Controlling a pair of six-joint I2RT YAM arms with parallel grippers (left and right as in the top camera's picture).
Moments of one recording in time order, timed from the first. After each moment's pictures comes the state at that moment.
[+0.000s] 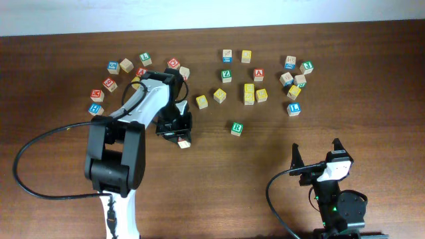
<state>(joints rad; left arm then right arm) -0.28 2.17 1.59 -1.20 0.27 -0.22 0.02 0.01 0.01 -0.07 -0.05 0.03</state>
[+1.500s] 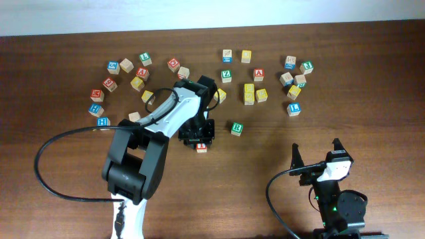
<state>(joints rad) -0.49 2.17 1.59 -1.15 0.16 -0.42 0.02 0.01 0.01 -0.07 -0.05 0.03</state>
